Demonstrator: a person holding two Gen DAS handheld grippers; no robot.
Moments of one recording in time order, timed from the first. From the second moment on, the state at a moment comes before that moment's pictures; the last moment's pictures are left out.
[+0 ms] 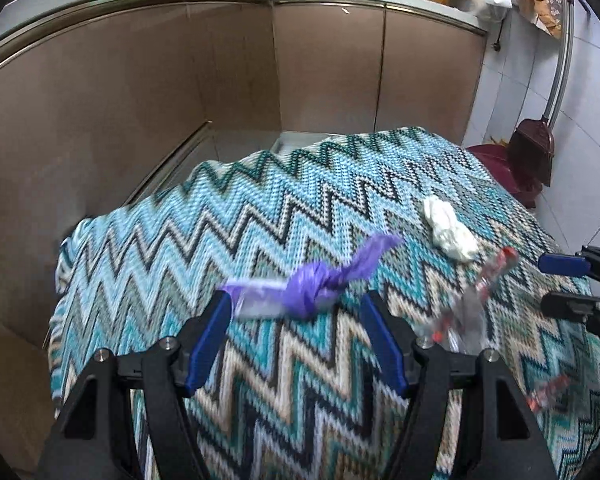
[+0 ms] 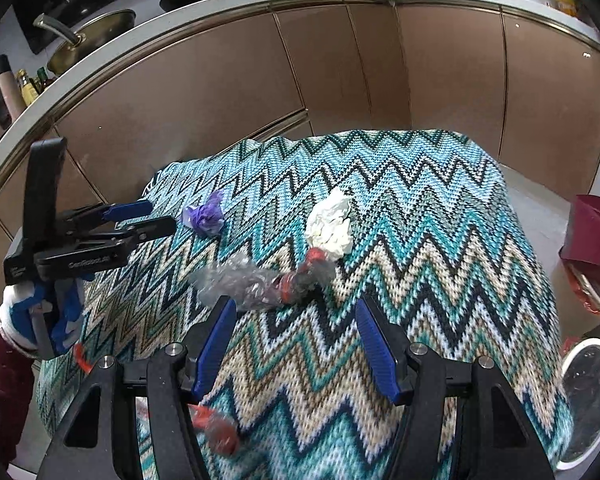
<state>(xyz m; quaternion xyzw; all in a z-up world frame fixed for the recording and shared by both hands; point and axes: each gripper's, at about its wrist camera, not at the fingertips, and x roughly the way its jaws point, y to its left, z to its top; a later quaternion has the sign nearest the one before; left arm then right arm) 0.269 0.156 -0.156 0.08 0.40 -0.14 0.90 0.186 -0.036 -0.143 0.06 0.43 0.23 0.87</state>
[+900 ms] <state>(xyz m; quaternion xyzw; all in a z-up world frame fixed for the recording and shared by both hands) 0.274 0.141 -0.142 0.06 0.41 -0.15 0.90 0.186 -0.063 -0.126 0.12 0.39 0.25 0.88</state>
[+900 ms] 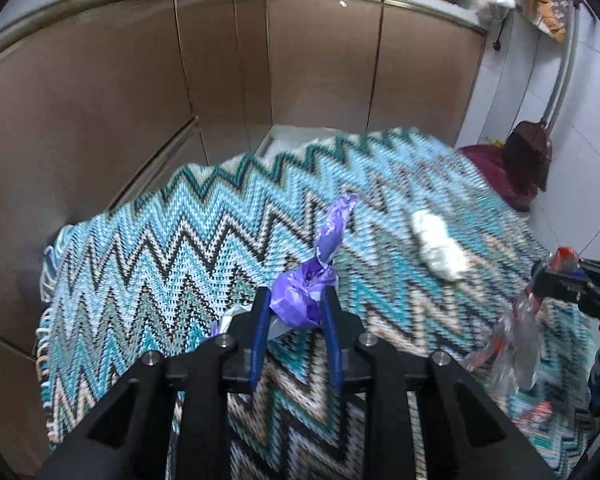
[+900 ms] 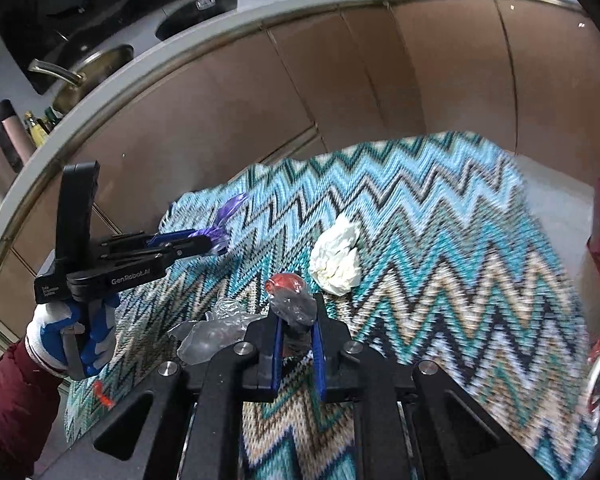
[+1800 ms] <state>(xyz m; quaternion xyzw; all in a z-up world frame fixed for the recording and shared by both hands) 0.134 -0.132 -0.056 0.15 0.28 -0.32 0.89 0.040 -0.297 -0.064 0.10 0.29 -0.09 0.95</state>
